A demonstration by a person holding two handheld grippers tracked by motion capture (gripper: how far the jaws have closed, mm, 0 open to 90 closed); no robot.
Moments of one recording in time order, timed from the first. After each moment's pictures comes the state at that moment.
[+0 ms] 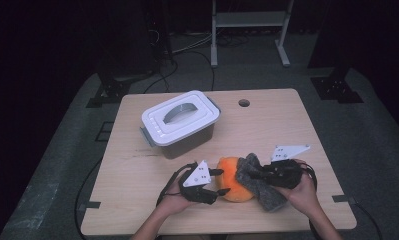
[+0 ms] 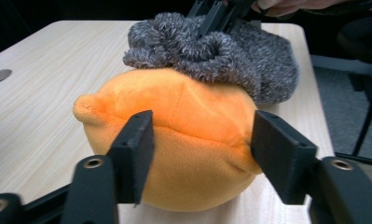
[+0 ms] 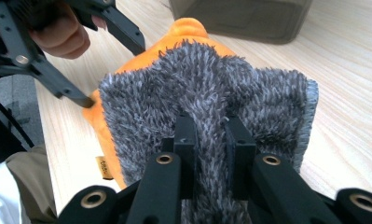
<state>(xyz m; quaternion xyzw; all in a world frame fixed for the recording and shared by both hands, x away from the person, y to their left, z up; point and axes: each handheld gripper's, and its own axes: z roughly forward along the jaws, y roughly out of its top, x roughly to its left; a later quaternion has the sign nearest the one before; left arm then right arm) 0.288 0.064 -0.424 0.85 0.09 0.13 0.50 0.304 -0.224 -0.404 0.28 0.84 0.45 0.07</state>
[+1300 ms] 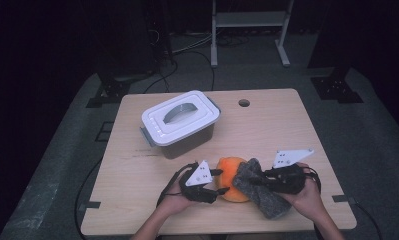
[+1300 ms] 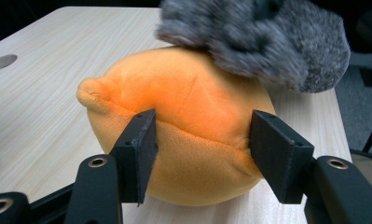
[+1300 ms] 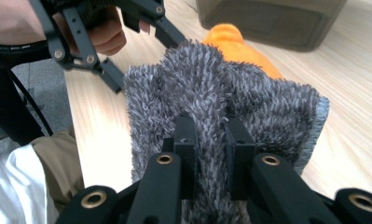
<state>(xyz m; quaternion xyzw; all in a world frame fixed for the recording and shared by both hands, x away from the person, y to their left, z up) 0.290 0.064 -0.428 0.86 0.10 0.13 0.49 0.287 -0.223 -0.393 0.24 0.86 0.45 0.06</state>
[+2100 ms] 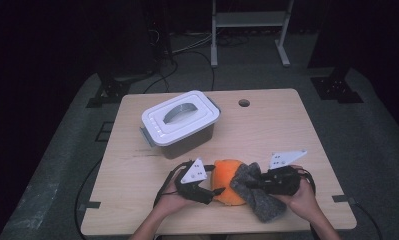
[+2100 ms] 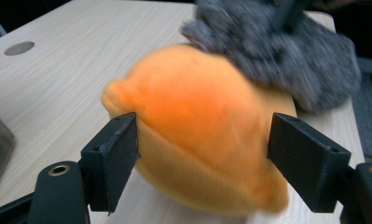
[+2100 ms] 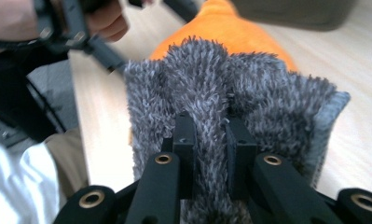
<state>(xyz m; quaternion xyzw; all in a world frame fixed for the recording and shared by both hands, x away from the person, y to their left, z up) 0.295 0.075 -0.429 0.85 0.14 0.13 0.49 0.292 -0.218 -0.413 0.24 0.86 0.45 0.01</state>
